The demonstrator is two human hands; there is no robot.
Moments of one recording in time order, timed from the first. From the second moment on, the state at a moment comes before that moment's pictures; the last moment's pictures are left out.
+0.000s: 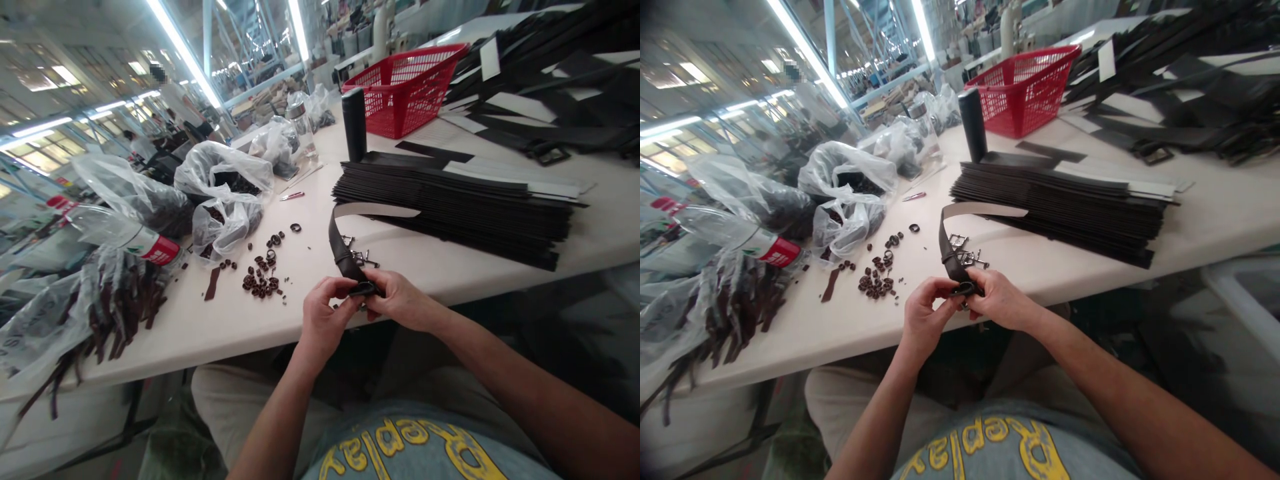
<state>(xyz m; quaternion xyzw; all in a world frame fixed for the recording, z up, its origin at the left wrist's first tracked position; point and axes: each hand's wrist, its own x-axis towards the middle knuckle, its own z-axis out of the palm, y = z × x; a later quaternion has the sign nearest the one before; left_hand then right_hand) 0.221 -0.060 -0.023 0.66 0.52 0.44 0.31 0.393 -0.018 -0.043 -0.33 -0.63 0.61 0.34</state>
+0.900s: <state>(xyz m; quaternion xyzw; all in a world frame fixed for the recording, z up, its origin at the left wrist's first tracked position) 0.225 -0.062 -0.026 0.33 0.47 0.59 0.56 0.386 -0.044 -0.018 -0.36 -0.61 0.61 0.36</state>
